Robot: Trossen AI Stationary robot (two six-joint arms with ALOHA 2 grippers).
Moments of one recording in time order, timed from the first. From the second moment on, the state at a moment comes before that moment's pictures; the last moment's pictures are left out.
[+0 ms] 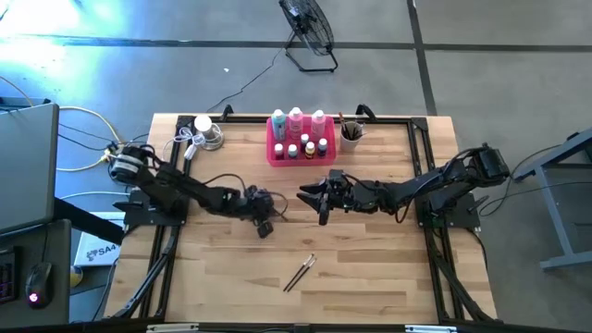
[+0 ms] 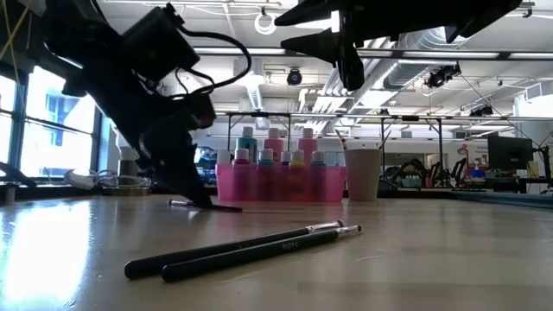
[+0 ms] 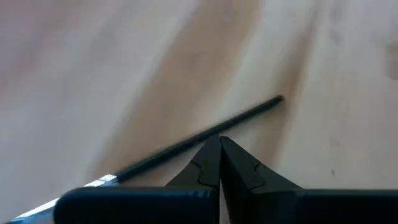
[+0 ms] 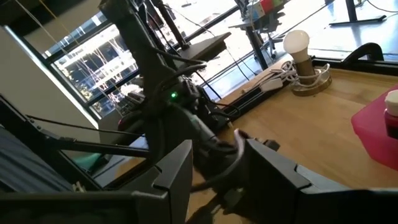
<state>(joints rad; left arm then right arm) -0.14 1.62 0.60 0.20 -0.26 -0.52 0.17 1.53 0.75 0.74 0.36 0.58</state>
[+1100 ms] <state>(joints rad) -0.14 1.02 0.86 -0.56 -0.30 -0.47 0.17 1.53 0.75 0.56 0.25 0.70</state>
